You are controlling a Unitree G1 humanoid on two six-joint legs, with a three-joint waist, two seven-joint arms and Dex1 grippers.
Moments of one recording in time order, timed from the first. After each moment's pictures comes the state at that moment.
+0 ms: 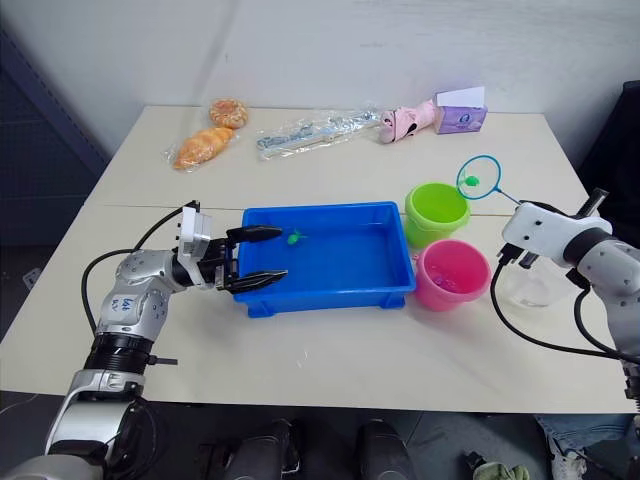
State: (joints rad) left arm -0.57 0.45 0.05 0.33 -0.45 0.05 -1.24; right arm -0.33 -1.04 -0.09 0.17 -0.30 -0.17 0.47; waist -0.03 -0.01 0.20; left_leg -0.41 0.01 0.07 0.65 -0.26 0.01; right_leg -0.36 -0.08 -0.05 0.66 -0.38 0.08
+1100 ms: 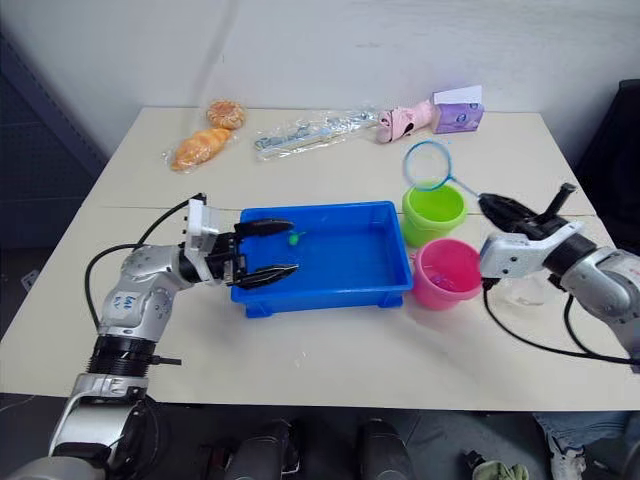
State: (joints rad) left arm -0.54 0.48 0.07 0.20 -0.47 0.16 -1.17; right arm -0.32 -1.12 0.06 0.10 -0.06 -0.44 0.37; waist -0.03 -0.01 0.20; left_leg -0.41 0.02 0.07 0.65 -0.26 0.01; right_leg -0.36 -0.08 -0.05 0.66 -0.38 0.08
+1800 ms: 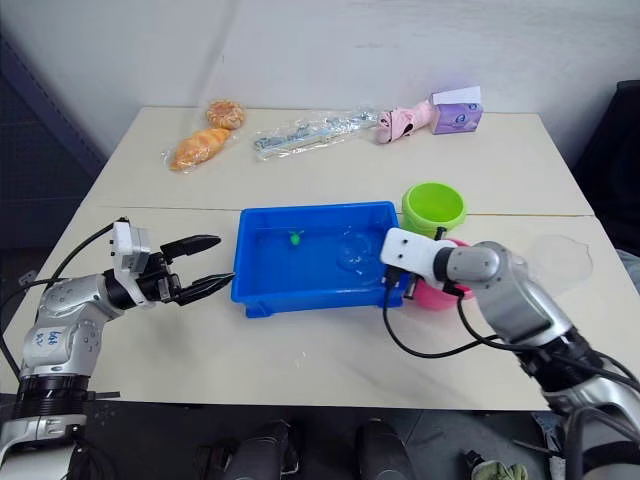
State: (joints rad) left arm -0.33 0.63 0.23 0.14 -0.49 0.17 -1.11; right arm -0.65 -0.75 0.41 -0.07 -0.07 0.47 0.80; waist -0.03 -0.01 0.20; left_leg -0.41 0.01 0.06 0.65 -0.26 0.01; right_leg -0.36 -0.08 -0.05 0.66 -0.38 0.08
